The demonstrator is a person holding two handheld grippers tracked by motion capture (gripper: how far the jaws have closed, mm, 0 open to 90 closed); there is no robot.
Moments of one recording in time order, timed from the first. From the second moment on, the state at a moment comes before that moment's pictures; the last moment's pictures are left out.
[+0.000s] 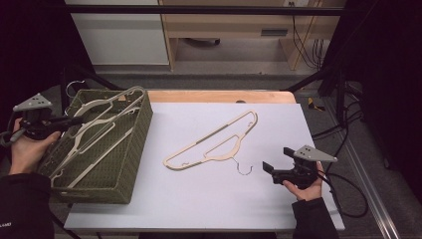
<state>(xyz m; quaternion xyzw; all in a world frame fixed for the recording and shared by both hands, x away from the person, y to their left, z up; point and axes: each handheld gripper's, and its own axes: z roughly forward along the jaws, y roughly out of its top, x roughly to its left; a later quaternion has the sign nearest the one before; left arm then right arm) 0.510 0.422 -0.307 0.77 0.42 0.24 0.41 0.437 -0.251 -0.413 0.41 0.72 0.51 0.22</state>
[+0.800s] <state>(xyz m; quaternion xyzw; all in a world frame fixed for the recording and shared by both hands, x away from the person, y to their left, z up) 0.520 0.425 -0.363 0.77 0.48 0.19 0.38 0.436 -0.251 -0.413 0.41 0.72 0.51 0.21</state>
